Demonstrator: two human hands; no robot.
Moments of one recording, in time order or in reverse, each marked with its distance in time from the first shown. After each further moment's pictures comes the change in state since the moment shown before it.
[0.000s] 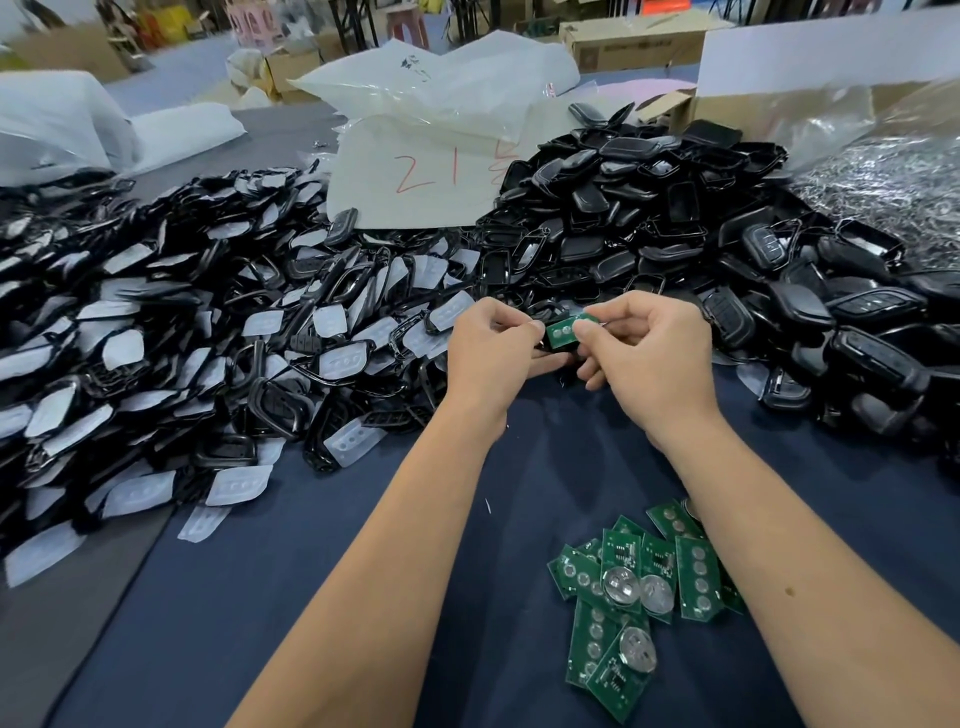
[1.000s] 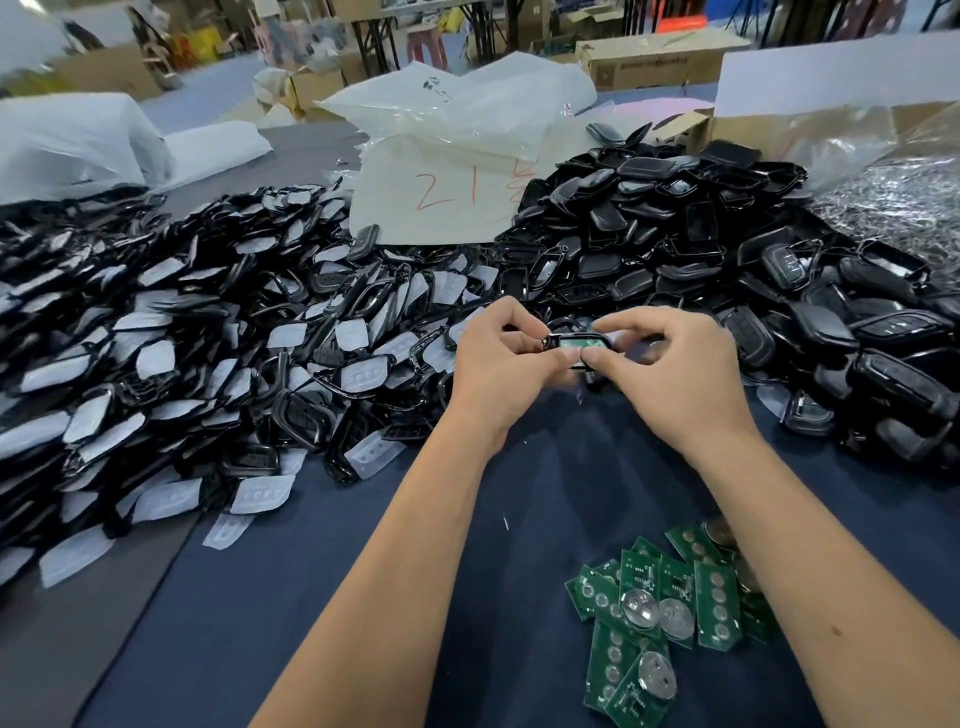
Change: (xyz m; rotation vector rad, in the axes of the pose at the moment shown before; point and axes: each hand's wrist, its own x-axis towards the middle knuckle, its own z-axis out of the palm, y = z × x) left_hand -0.004 0.005 -0.012 0.105 -0.098 0.143; right_hand -0.001 -0.015 -0.014 -0.308 -0.029 -0.044
